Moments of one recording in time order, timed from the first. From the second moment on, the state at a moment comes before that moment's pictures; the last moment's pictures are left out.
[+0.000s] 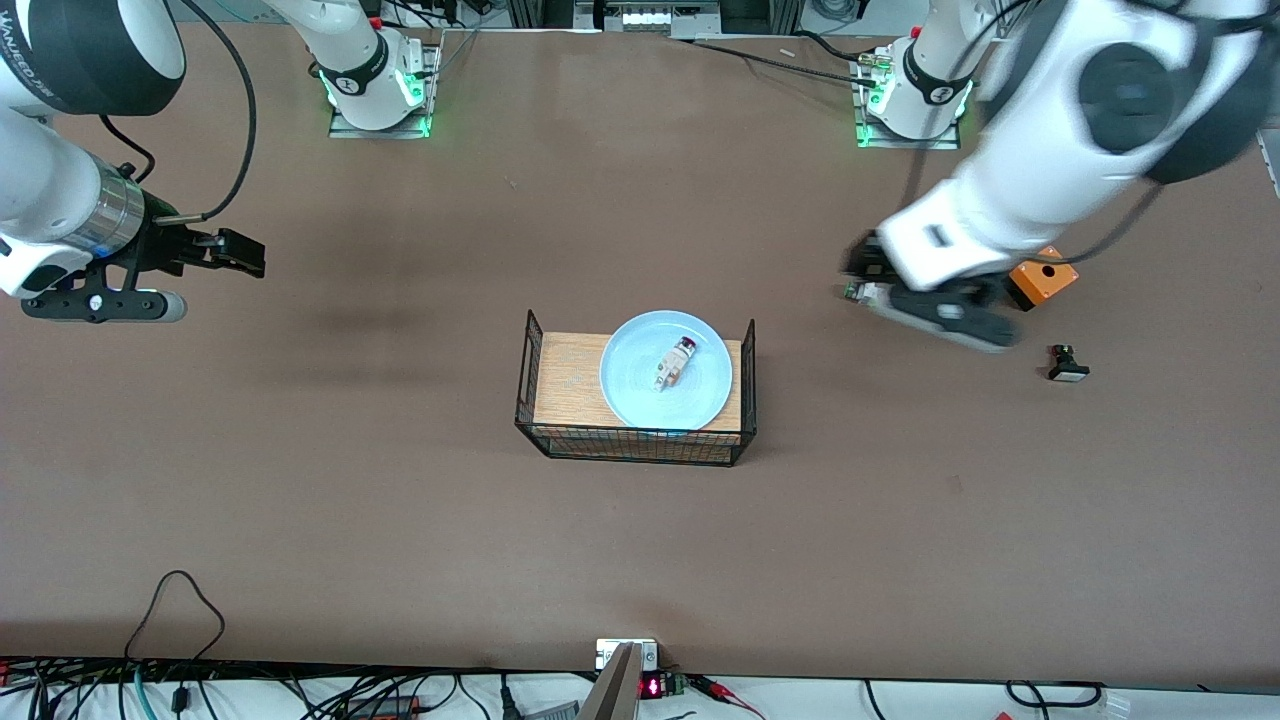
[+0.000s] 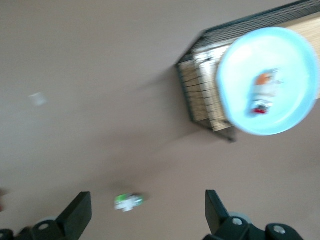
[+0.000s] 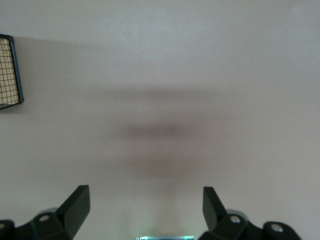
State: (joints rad) left arm -0.12 0.24 -0.34 -1.54 -0.02 1.77 -0.16; right arm 0.04 0.11 0.07 -1.62 -0.04 1.56 0.11
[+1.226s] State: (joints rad) left arm -0.45 0.69 -0.29 -1.23 0.08 1.89 -0.62; right arm 0.04 0.11 0.07 -1.62 -0.04 1.56 0.11
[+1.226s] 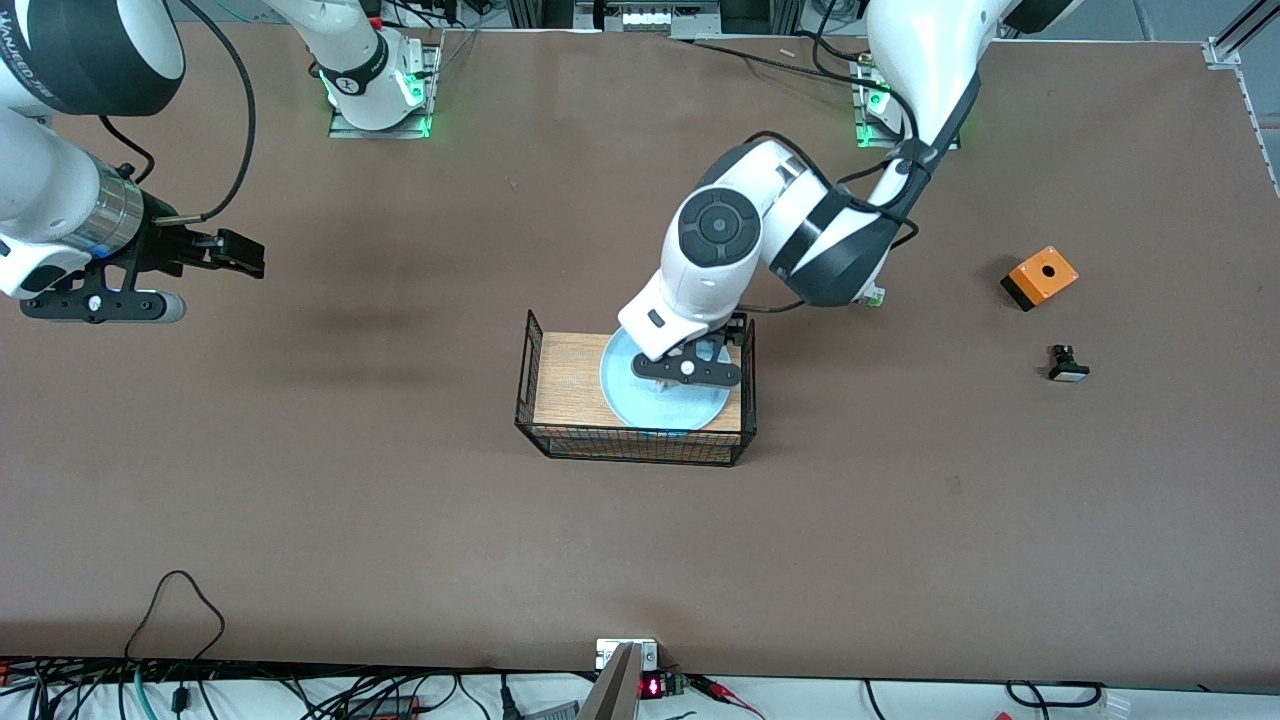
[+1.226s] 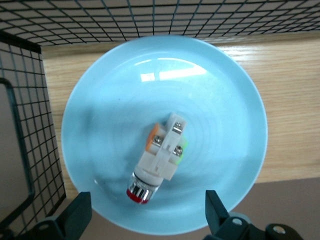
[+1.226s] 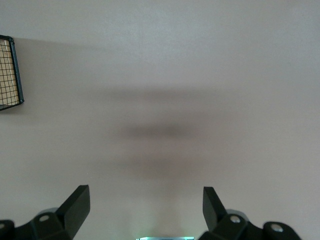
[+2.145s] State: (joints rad) left arm -0.47 0.74 -0.29 -1.23 0.09 1.97 -0.31; right arm 0.04 0.12 0.07 -1.62 -0.04 1.56 0.11
